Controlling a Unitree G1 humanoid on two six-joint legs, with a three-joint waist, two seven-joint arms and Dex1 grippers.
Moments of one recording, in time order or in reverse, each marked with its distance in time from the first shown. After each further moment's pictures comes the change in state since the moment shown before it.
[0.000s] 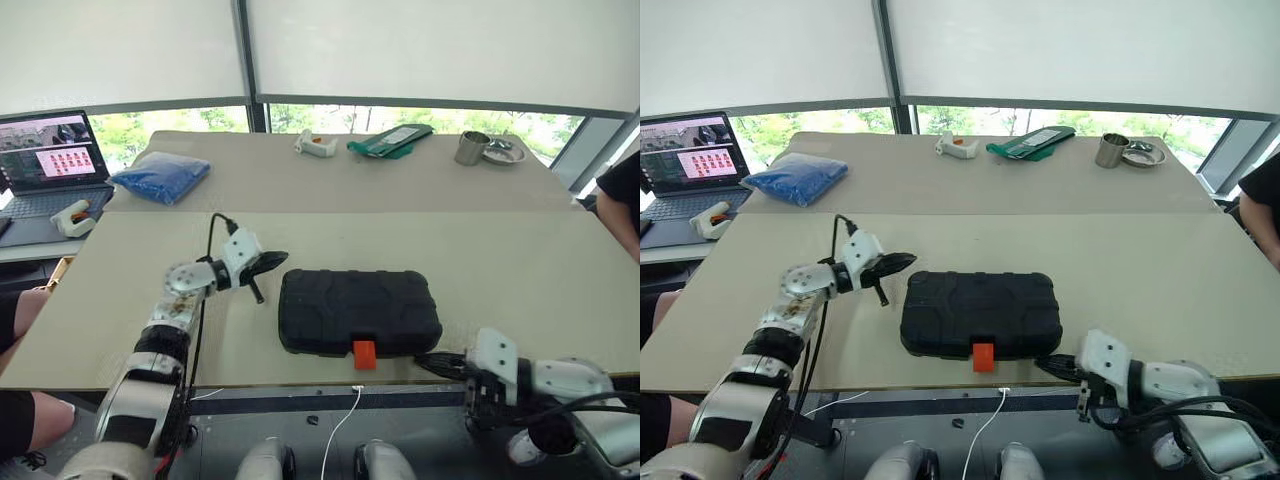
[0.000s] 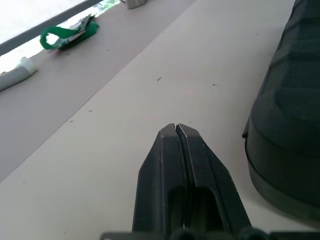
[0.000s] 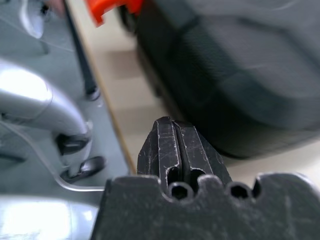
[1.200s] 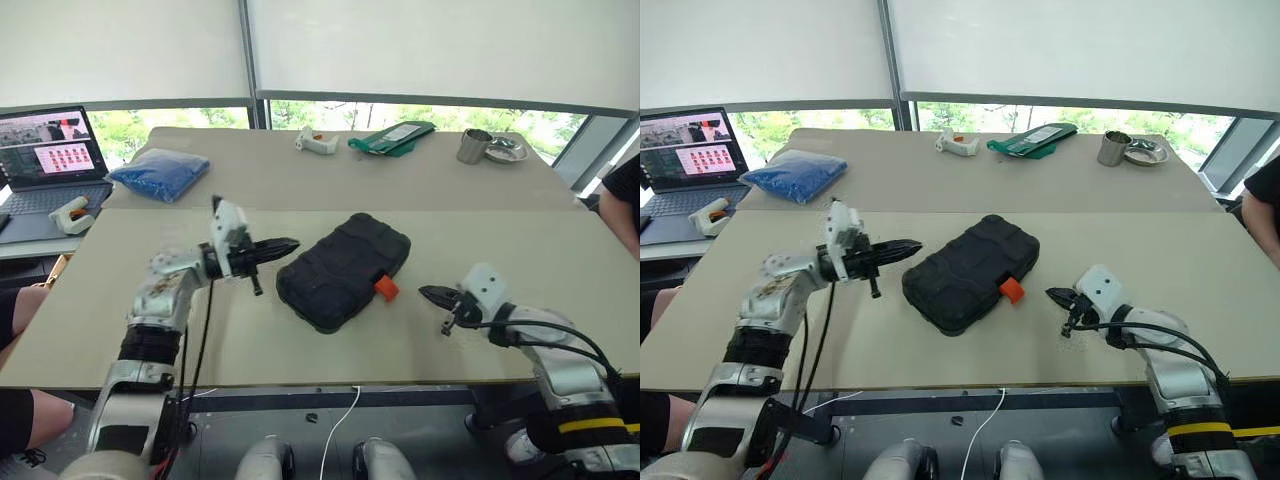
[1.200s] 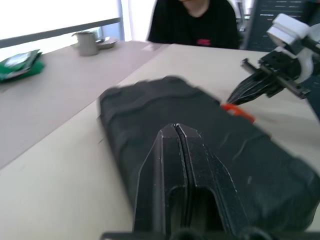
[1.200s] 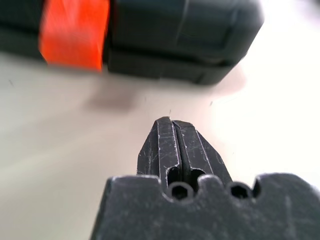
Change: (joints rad) left arm 0.052 -0.027 0.047 -0.492 -0.277 0.502 -0.224; right arm -0.304 0.249 -0.139 0.262 -0.082 0.086 -0.166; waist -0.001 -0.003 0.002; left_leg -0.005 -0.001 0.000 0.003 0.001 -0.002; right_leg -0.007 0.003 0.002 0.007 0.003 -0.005
